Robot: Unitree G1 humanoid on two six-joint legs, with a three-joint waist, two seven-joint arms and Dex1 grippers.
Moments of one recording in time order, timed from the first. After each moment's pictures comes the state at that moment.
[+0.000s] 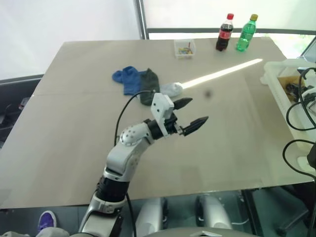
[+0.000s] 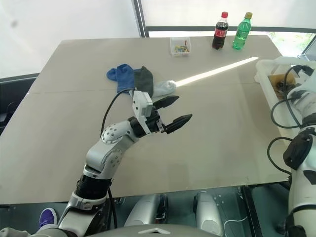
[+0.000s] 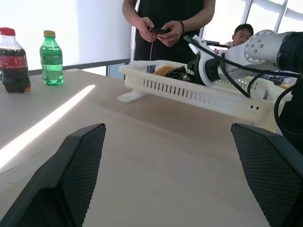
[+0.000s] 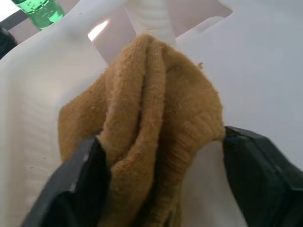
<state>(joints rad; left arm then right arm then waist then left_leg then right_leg) -0.38 0.23 -0.17 -0.27 -0.41 0.36 -0.69 -1.09 -0.78 -0.47 1.23 0.35 0.47 0.21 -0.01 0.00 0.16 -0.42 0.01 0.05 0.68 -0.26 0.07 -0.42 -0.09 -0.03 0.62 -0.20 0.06</state>
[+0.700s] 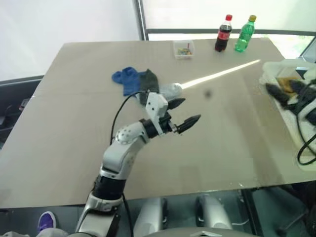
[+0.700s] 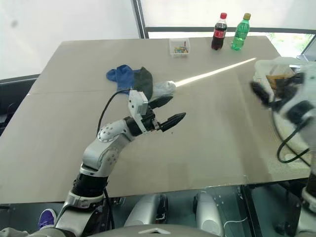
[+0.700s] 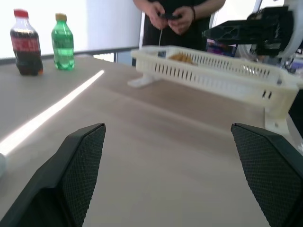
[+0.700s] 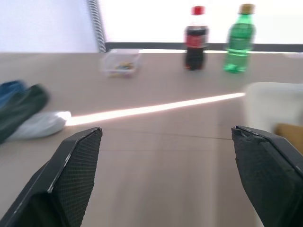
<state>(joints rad) -0.30 0.36 -0.11 -0.22 -0.43 0.37 -0.77 -0.20 -0.65 -0.40 -0.52 0.68 0.83 0.42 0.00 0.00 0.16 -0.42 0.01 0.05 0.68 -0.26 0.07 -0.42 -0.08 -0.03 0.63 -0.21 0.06</state>
